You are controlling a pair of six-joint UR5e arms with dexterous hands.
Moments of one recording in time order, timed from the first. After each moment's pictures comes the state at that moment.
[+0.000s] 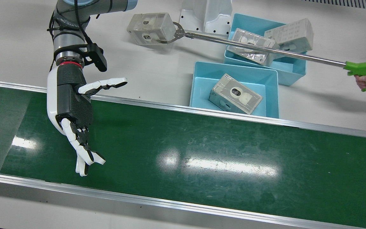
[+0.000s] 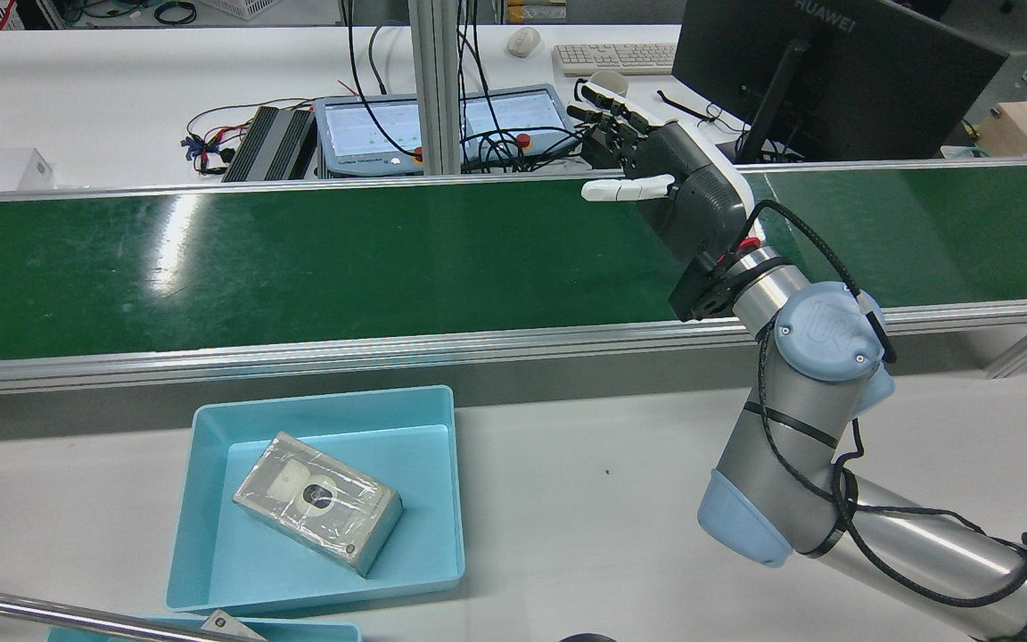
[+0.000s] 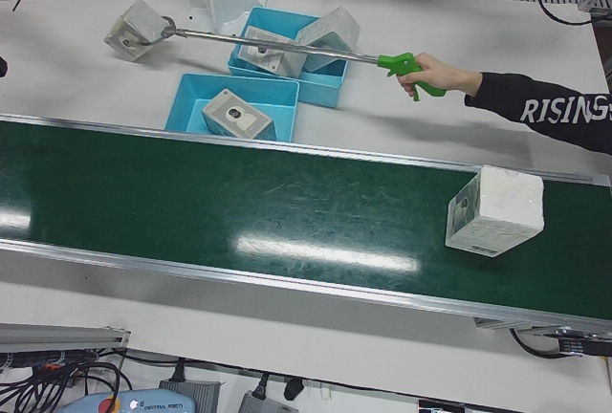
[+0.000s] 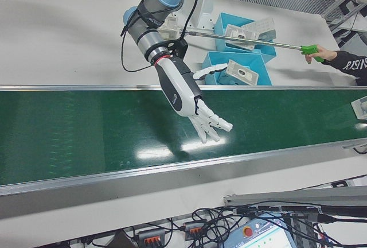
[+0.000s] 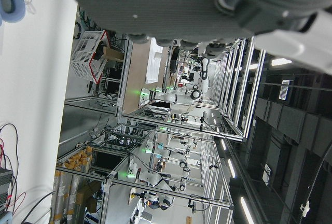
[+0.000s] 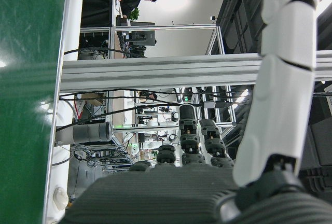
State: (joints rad) left arm -1.80 -1.80 -1.75 0.42 1.92 -0.16; right arm 0.77 -1.04 1.81 -3.52 -1.01 -0.15
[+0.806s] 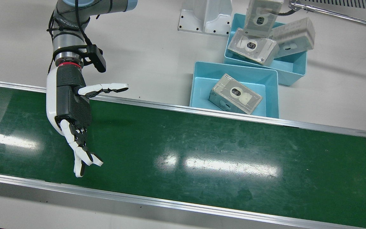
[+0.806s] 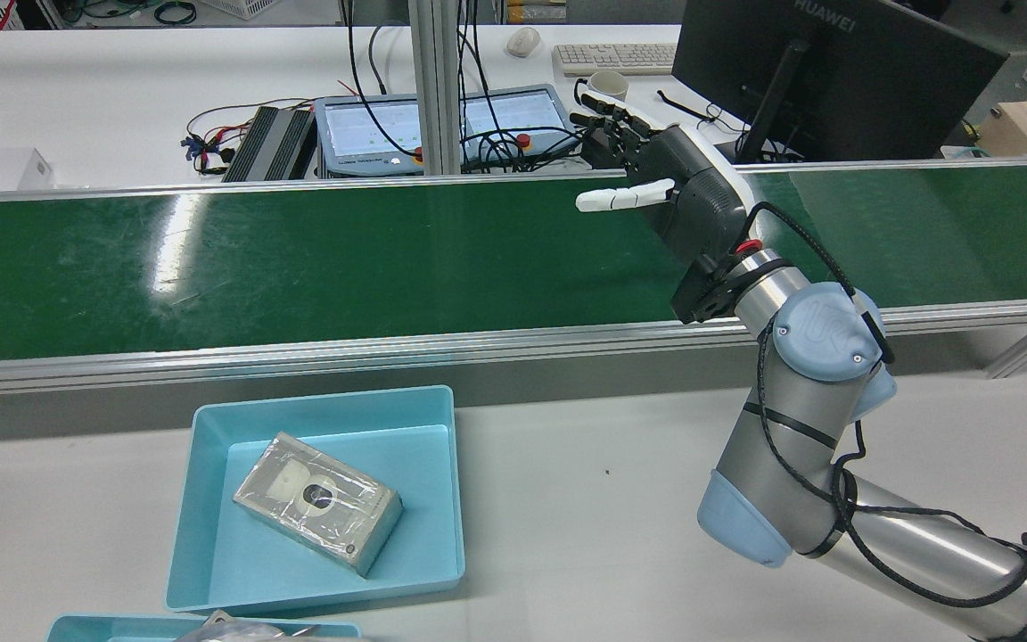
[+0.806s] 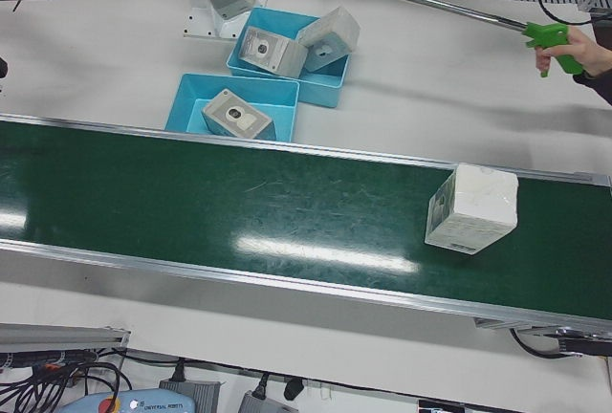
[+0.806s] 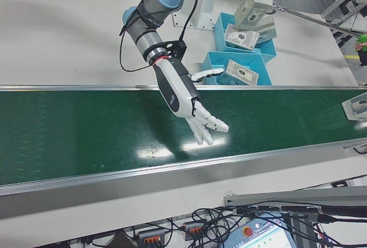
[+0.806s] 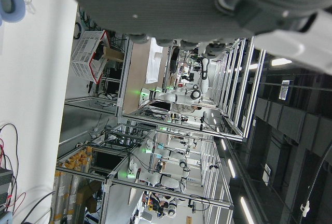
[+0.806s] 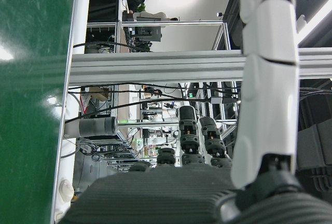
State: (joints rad) left arm -1.80 -1.80 -1.75 0.42 1.92 -0.16; right arm 0.77 -1.04 1.80 -3.54 -1.01 -0.15
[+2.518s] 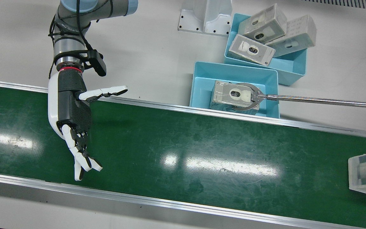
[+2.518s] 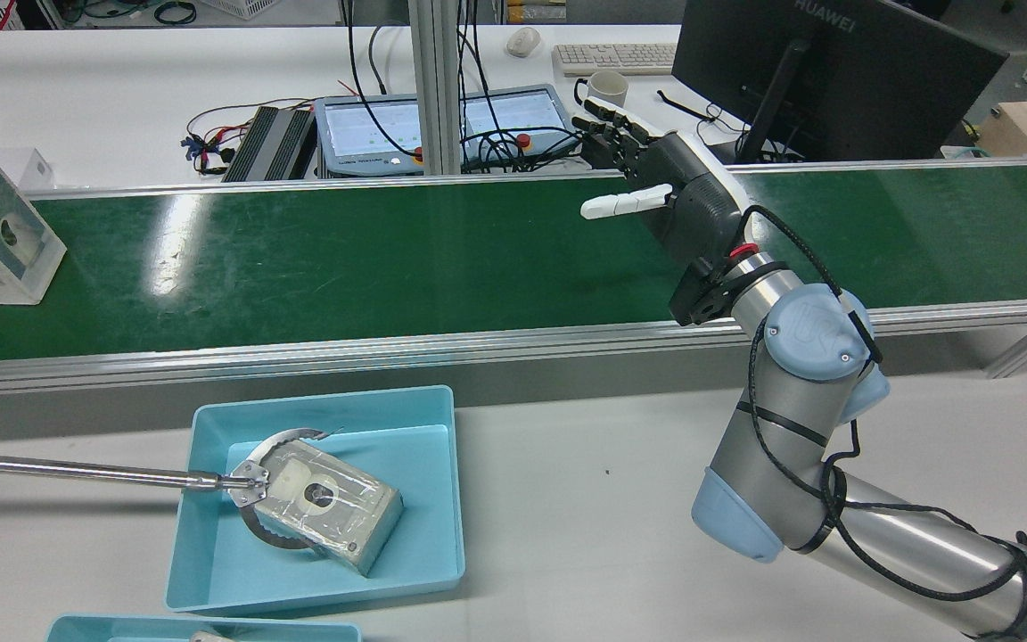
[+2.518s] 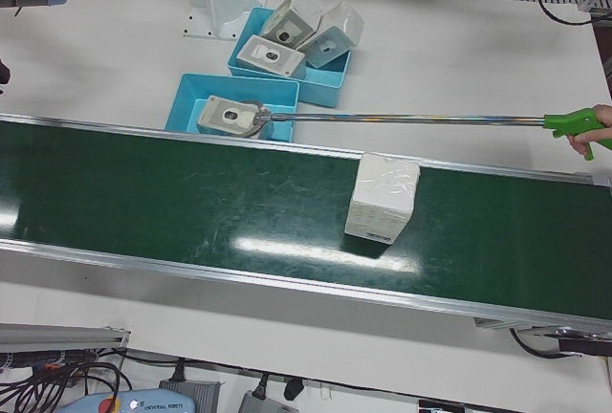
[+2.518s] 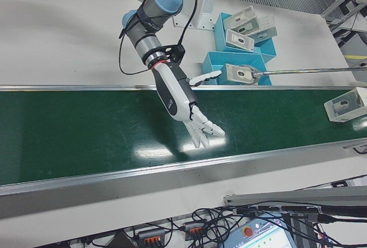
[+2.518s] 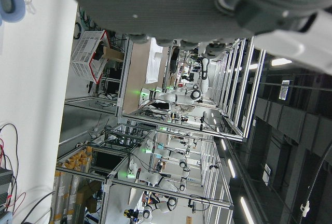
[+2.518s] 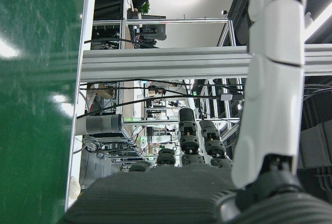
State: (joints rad) left arm -1.80 -1.80 -1.75 0.42 1.92 -0.16; right arm 0.76 -1.04 1.77 -3.53 -1.02 -0.15
